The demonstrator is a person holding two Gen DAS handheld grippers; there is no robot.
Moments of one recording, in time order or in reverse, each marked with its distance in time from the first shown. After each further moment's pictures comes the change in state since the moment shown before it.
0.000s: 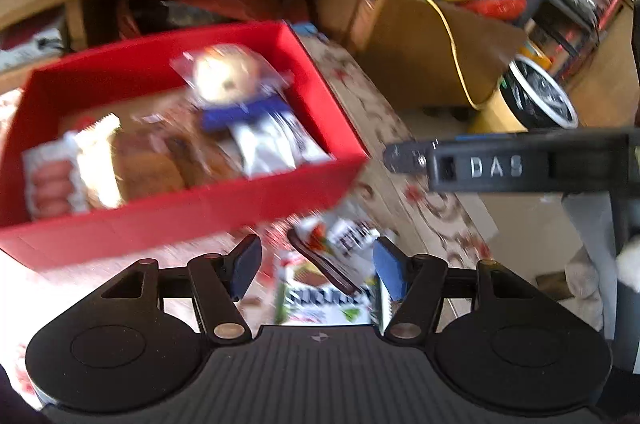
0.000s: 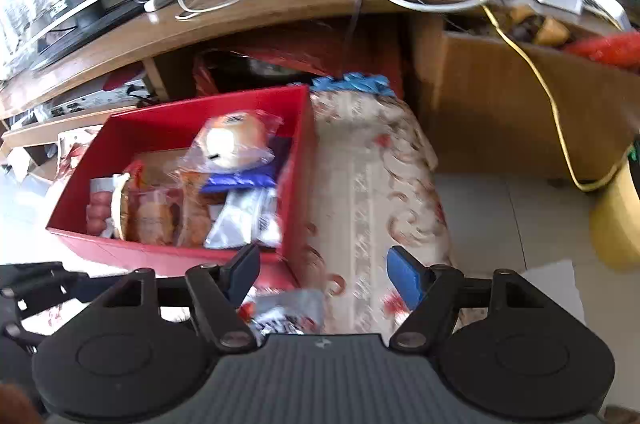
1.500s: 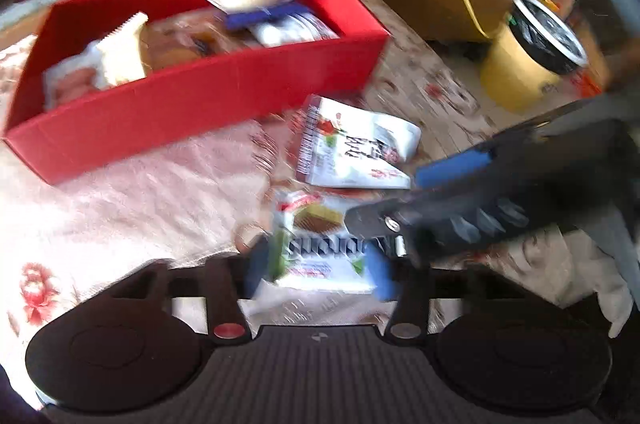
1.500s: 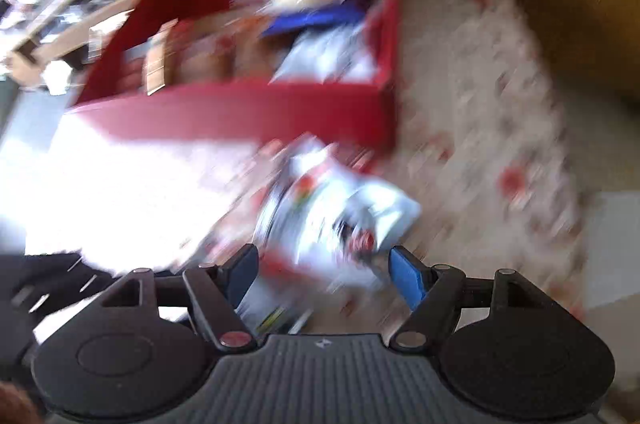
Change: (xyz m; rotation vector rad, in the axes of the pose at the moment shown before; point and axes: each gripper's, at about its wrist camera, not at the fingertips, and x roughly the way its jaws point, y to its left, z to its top) left arm -0.013 0.013 -0.060 0.063 0.125 0.031; right arm 0.037 0.038 -0.056 -0.075 0.331 0.260
